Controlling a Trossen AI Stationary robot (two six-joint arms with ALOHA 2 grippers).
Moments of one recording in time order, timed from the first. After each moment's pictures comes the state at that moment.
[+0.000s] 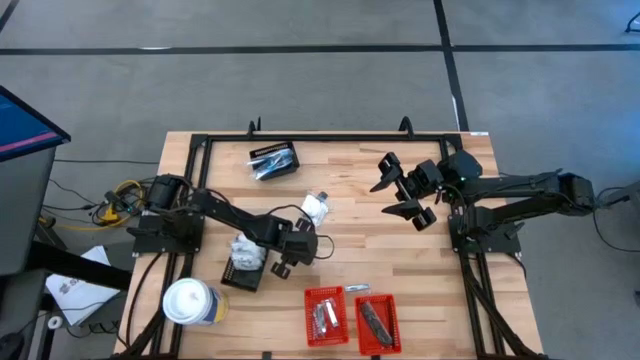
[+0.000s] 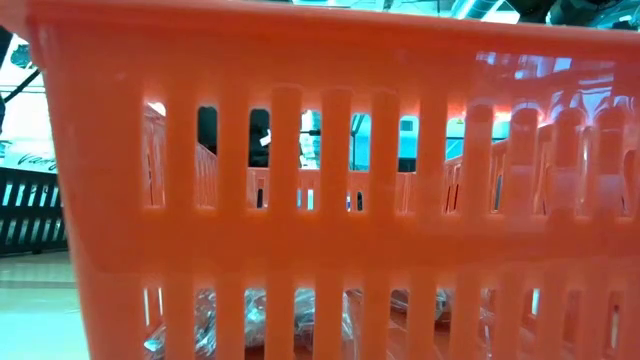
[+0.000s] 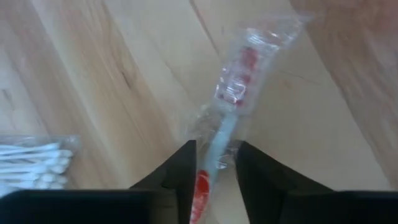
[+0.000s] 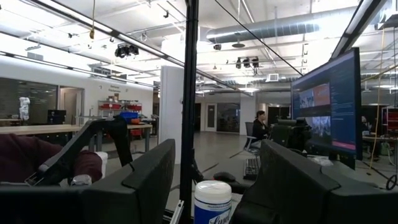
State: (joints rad) left arm -0.19 1.86 1.06 -0.40 -0.12 0.36; right arm -0.15 1.07 0.63 0.91 -0.58 0.24
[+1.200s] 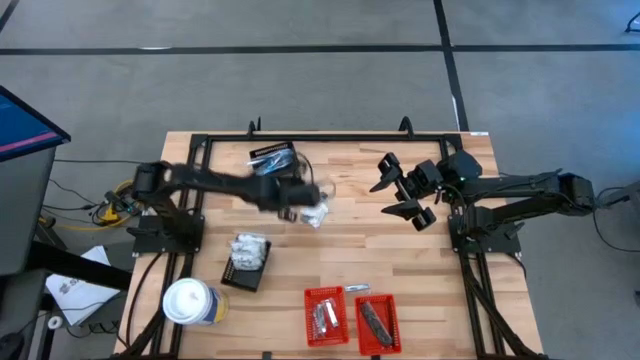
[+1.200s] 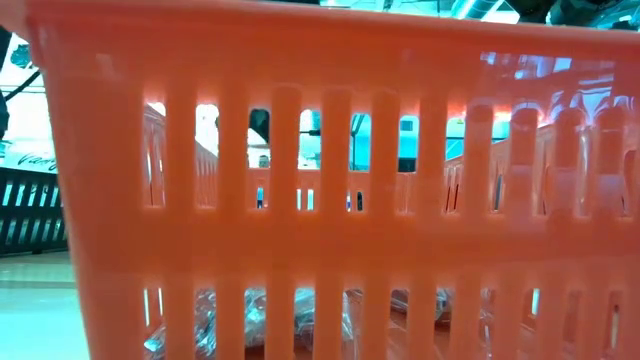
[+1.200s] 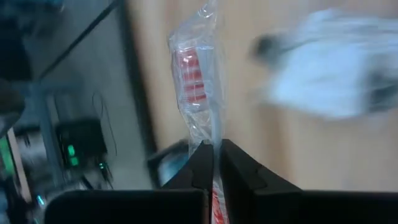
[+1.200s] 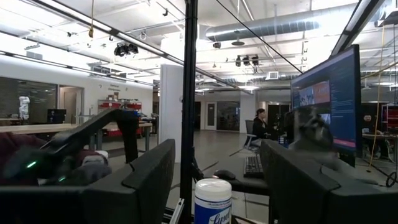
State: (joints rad) left arm 0.04 1.72 1.26 -0.69 -0.66 0.49; right arm -0.15 1.07 0.63 0.90 -0.58 0.24
